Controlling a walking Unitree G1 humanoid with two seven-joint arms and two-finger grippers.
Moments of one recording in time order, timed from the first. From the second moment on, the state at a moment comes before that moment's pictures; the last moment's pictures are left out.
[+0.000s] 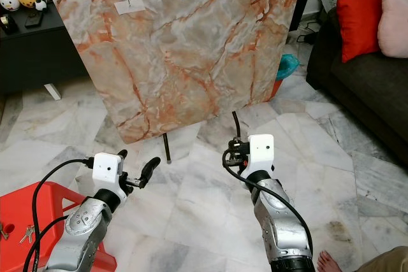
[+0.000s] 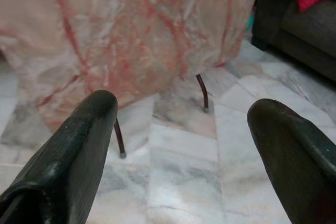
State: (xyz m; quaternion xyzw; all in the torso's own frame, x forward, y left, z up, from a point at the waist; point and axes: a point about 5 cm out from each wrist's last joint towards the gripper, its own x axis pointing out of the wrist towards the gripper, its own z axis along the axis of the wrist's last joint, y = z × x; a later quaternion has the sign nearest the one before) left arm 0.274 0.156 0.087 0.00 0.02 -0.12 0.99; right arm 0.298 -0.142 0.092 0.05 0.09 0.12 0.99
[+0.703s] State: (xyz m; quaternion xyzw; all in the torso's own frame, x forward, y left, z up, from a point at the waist) left arm 0.274 0.166 0.088 0.01 0.02 -0.10 0.99; right arm 0.302 -0.138 0.098 0.06 0.08 0.12 0.99
